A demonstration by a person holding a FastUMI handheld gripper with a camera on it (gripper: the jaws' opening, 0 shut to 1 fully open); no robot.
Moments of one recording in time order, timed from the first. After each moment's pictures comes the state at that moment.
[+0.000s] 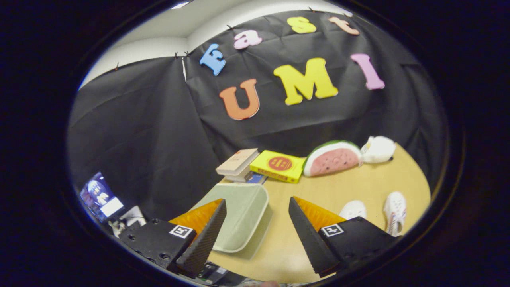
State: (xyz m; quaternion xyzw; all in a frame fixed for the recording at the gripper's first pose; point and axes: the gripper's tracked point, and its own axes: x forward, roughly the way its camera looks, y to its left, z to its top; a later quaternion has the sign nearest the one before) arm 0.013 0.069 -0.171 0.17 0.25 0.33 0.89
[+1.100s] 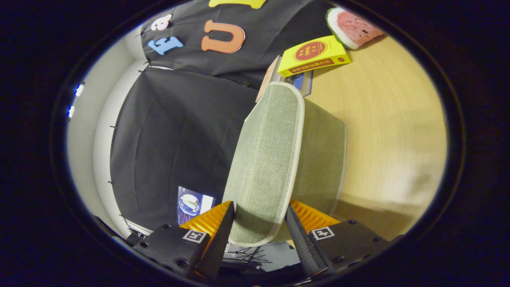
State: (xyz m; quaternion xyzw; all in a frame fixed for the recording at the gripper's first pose) arm 0.013 0.140 -0.254 0.33 0.48 0.52 0.62
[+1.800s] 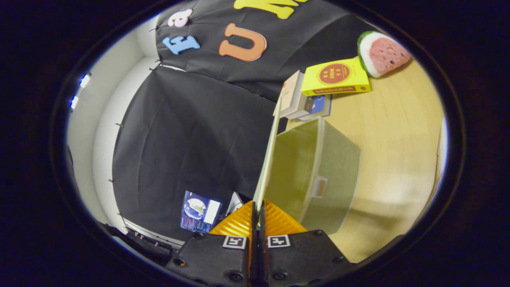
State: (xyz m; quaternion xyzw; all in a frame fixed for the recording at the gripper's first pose) arm 0.006 0.148 -0.133 0.31 0.43 0.53 0.66
